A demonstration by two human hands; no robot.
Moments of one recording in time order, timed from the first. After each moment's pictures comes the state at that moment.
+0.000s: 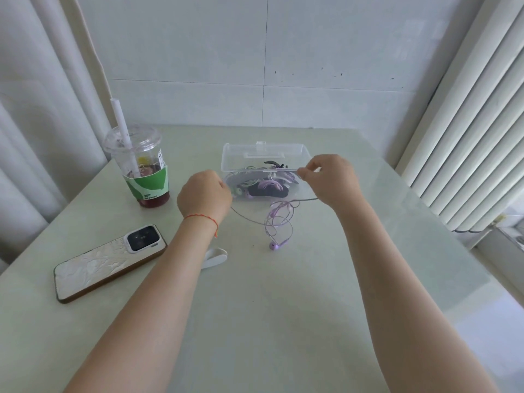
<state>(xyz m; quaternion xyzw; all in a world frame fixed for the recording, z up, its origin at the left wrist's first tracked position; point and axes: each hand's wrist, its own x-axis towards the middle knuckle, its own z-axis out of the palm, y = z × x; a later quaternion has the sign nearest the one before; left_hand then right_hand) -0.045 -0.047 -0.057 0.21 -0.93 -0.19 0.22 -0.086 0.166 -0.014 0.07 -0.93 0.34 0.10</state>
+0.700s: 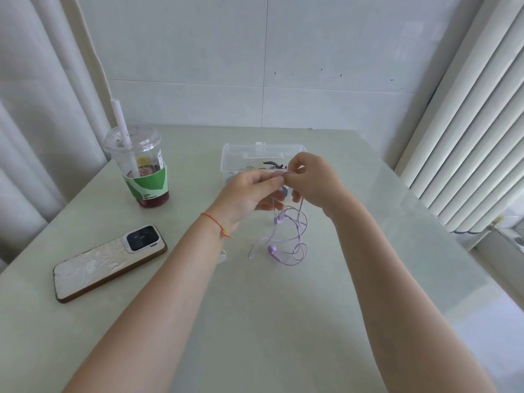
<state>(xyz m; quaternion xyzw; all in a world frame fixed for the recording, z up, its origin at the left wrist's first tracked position) -0.031 -0.001 -0.036 -0.04 -0.73 -0.68 -0.01 -0.072 0.148 -0.008 0.14 -0.87 0.47 0.00</state>
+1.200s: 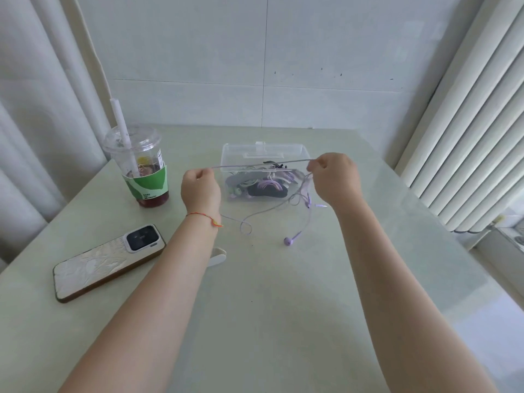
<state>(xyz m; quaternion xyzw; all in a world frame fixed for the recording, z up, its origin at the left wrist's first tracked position) -0.060 -0.049 -0.063 0.30 -0.64 -0.66 0.26 -0.091 0.167 -0.016 0.02 -0.92 0.36 0.13</state>
